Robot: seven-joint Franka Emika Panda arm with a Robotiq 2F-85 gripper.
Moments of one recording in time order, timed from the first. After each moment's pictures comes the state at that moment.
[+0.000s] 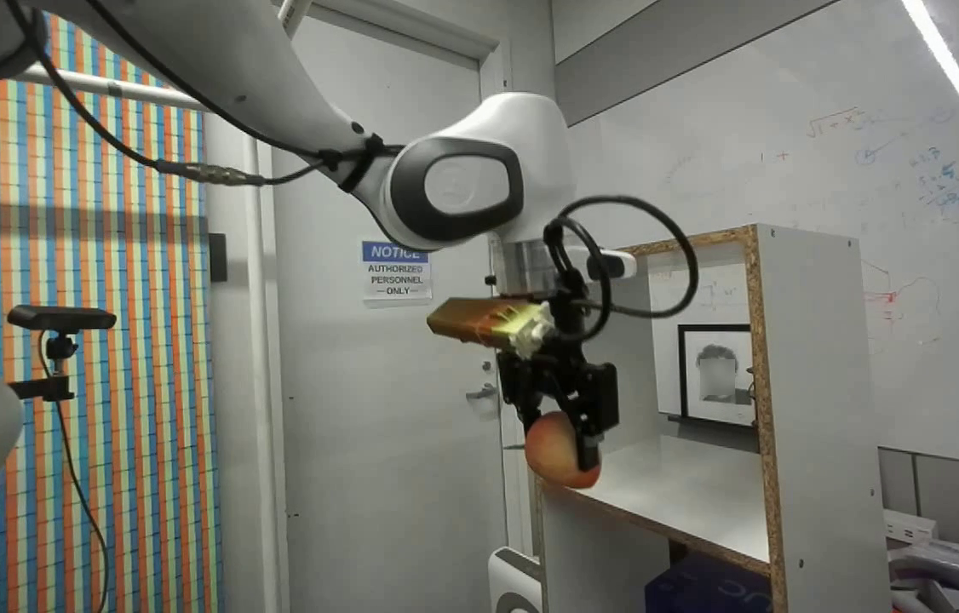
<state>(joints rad) -0.12 -0.22 -0.17 -2.36 0.07 2.27 -0.33</state>
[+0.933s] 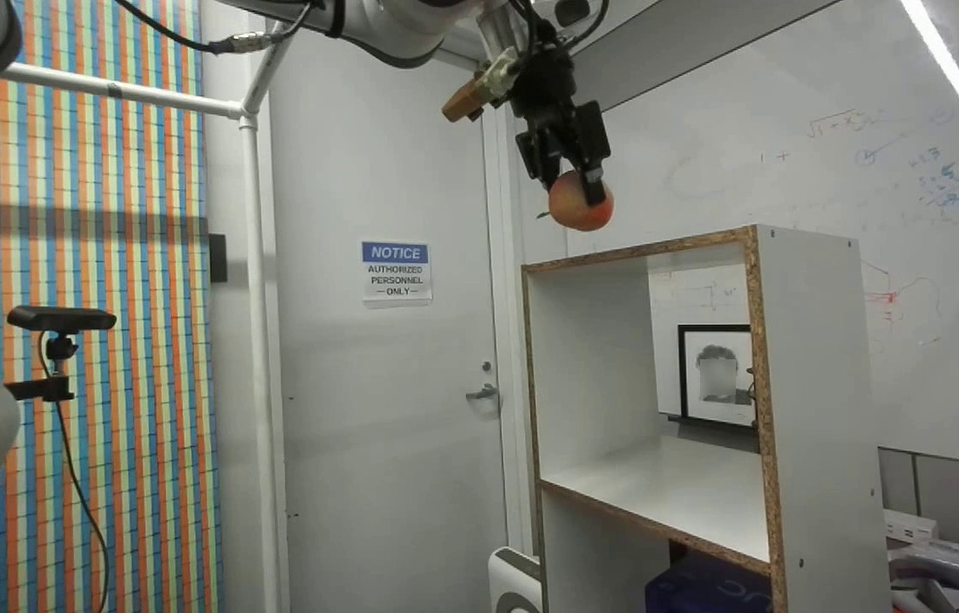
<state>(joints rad) -0.10 -0.23 -0.09 -1.80 0.09 2.00 0.07</state>
